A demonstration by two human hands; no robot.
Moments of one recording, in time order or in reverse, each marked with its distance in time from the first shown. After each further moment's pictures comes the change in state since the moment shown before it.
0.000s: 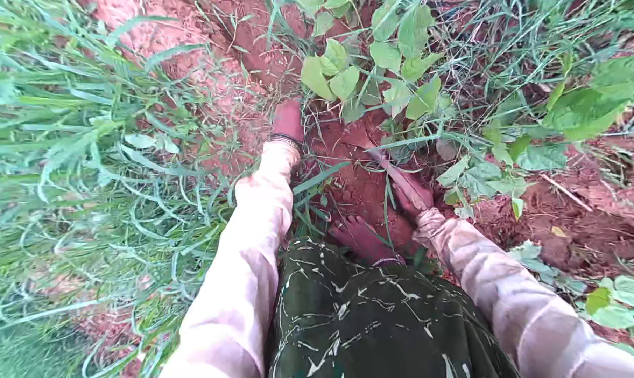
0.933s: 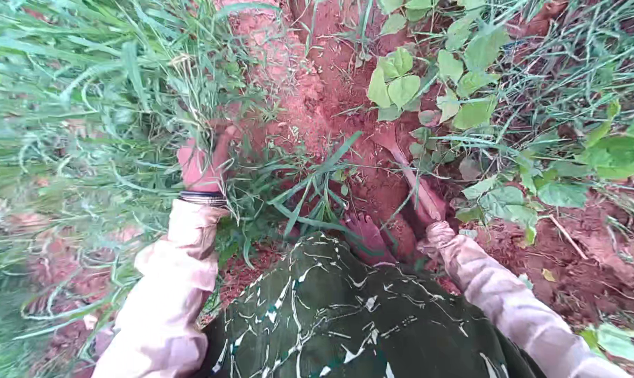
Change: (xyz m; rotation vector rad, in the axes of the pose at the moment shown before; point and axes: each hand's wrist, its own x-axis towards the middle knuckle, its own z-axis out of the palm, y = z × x) left_hand -0.148 -0.137 -0.033 -0.457 0.530 -0.464; right_hand 0.030 -0.039 -0.076 0.071 -0.111 -0.110
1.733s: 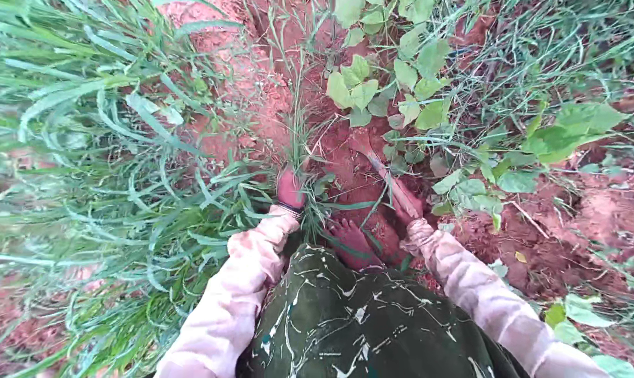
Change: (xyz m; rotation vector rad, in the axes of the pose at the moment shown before) left_hand -0.071 0.023 0.141 -0.310 -0.349 0.177; right_hand 0.011 -0.118 -0.057 0.016 -0.262 0.312
